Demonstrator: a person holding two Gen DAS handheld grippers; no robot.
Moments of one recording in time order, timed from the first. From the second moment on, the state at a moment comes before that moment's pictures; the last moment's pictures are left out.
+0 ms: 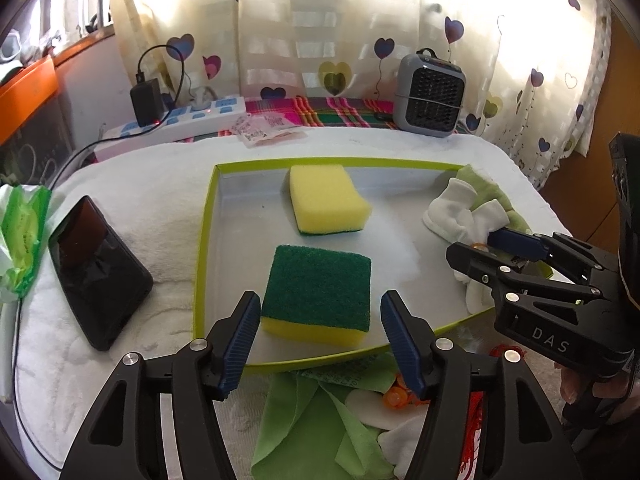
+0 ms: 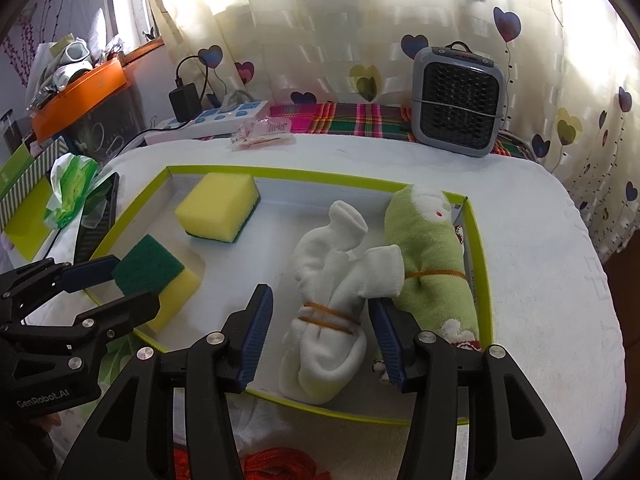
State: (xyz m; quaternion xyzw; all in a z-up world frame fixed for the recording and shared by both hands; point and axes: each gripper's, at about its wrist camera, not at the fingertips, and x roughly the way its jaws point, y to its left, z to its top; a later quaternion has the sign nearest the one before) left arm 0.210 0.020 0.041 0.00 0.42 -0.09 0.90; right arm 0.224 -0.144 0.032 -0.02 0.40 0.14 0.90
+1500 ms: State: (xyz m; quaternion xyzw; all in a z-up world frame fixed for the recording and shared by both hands) left arm 0.120 0.070 0.045 -0.09 0.41 -0.11 0.90; right arm 0.123 -0.163 0.029 0.14 0.41 0.11 0.89
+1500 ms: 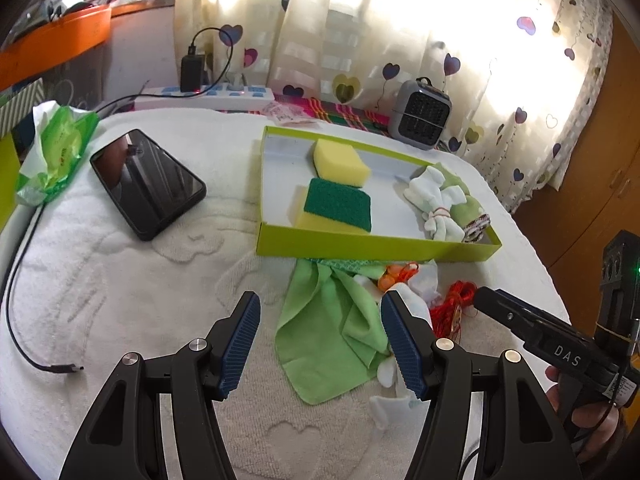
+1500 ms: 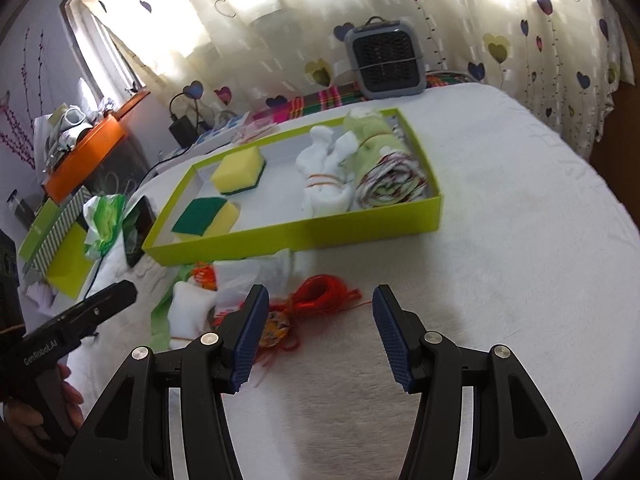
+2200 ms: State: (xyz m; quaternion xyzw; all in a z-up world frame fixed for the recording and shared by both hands) left arm 0.117 0.072 0.039 -0.10 0.42 -0.13 0.90; right arm 0.131 -0.134 0.013 0.09 0.45 0.07 0.89
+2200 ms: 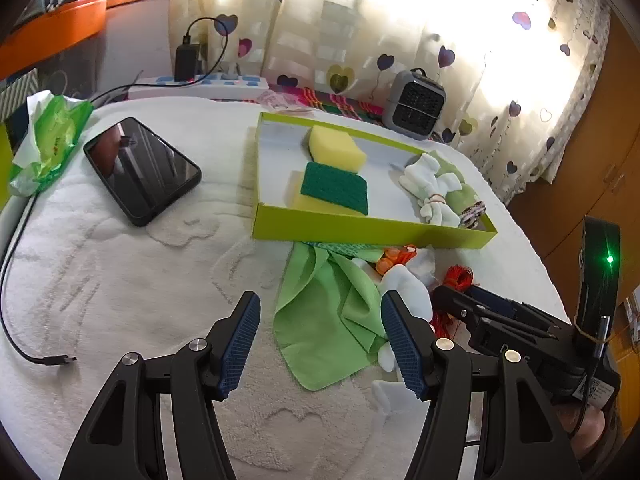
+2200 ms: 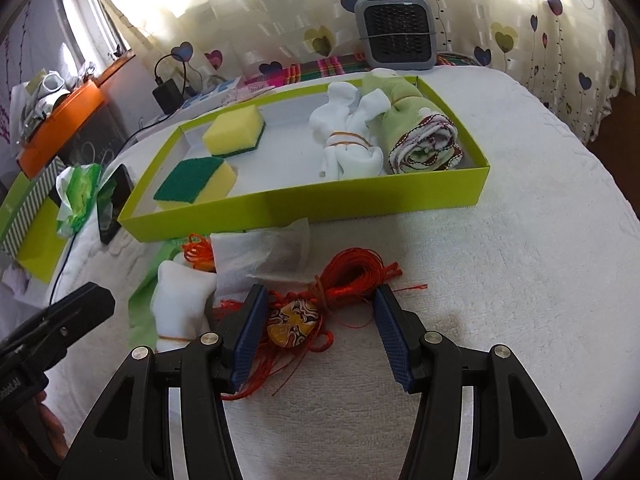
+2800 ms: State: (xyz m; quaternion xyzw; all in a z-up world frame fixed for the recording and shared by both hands) left arm 0.114 0.052 0.037 -0.08 0.43 -0.15 0.89; right arm 0.108 -0.137 0.015 0.03 0.43 0.06 0.90
